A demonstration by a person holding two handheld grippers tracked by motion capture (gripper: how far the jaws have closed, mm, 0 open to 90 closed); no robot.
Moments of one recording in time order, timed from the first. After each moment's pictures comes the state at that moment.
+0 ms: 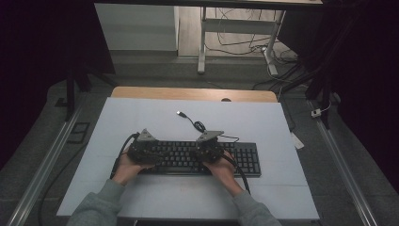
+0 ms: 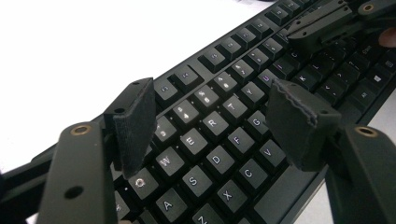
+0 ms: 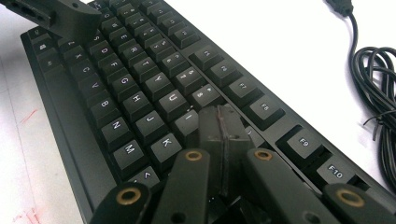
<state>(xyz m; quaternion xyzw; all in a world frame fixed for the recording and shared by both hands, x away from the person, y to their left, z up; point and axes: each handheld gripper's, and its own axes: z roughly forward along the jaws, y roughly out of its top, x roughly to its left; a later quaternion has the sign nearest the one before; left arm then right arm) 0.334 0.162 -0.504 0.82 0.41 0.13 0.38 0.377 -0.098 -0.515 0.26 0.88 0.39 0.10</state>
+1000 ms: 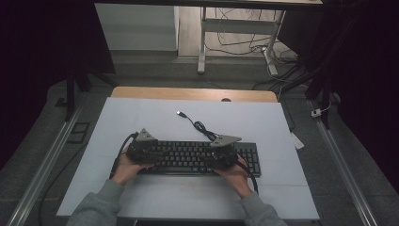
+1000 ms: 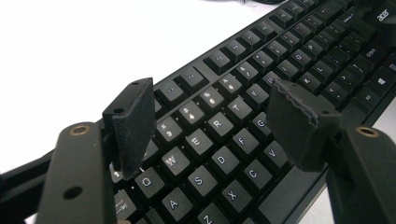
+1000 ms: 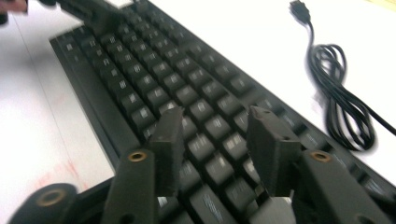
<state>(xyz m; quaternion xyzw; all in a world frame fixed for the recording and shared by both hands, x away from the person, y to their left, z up) 0.334 0.164 -0.503 0.82 0.41 0.14 0.38 0.348 -0.144 -0.497 0.26 0.86 0.42 0.13</state>
